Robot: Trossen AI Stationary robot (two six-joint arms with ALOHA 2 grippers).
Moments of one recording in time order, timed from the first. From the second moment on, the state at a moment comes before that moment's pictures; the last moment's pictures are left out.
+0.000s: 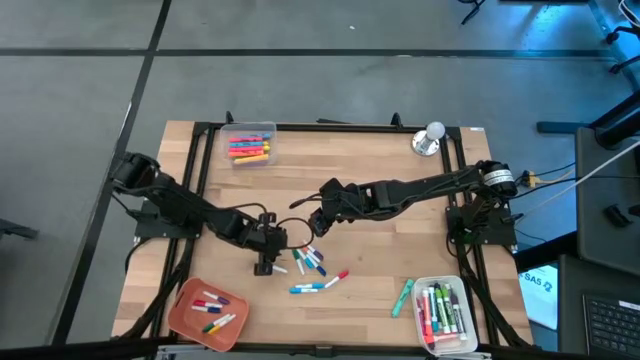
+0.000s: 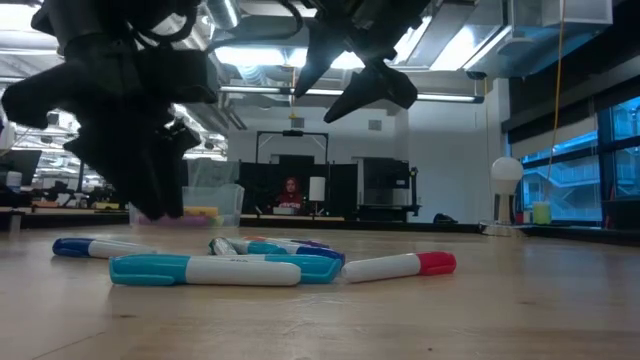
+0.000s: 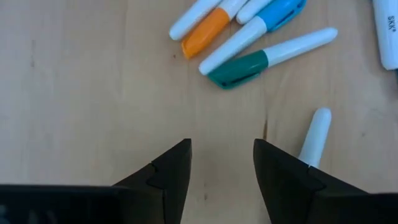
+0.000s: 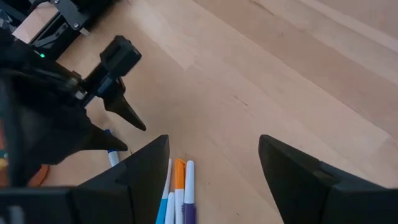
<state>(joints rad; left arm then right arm) -0.35 1.53 0.74 -0.32 -0.19 -0.35 0.12 1.75 1.42 -0.50 0.29 0.85</state>
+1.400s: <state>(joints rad) -0.44 1.60 0.75 -0.37 -0.11 -0.46 0.11 1.75 1.42 -0.50 0.27 0.81</state>
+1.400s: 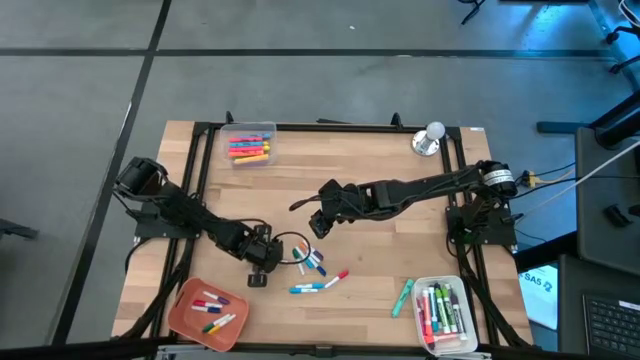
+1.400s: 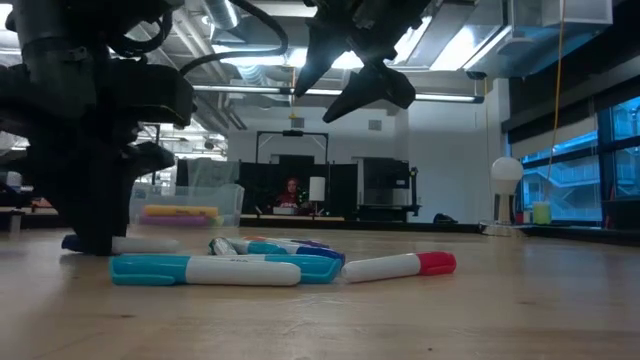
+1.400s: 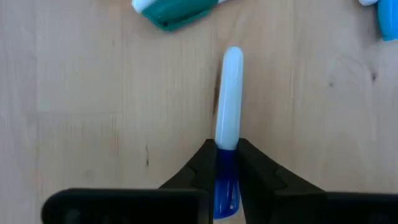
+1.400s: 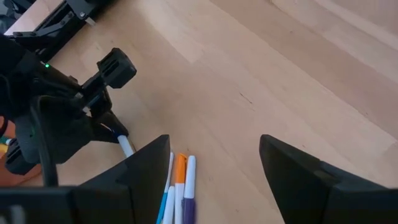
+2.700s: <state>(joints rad) -0.87 1.13 0.80 -0.82 -0.04 -0.91 0.04 1.75 1.42 -0.47 0.23 0.72</state>
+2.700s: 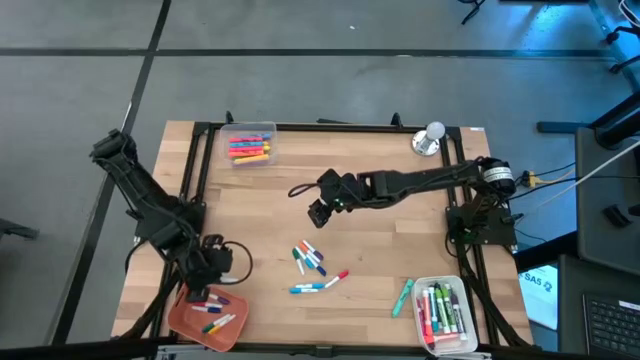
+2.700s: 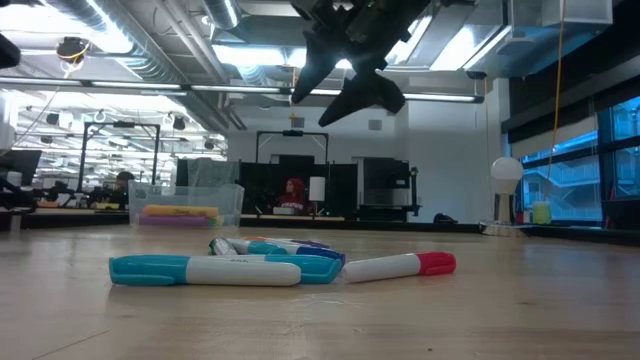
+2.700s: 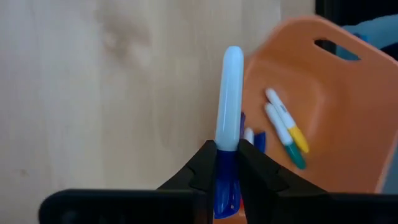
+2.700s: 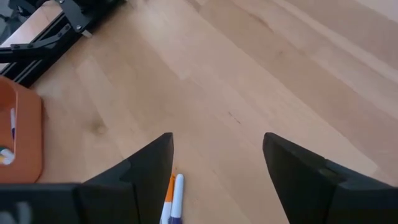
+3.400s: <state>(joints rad) -0.99 1.18 0.78 -0.80 0.03 -1.07 0.02 1.75 1.42 -0.46 0.22 0.70</state>
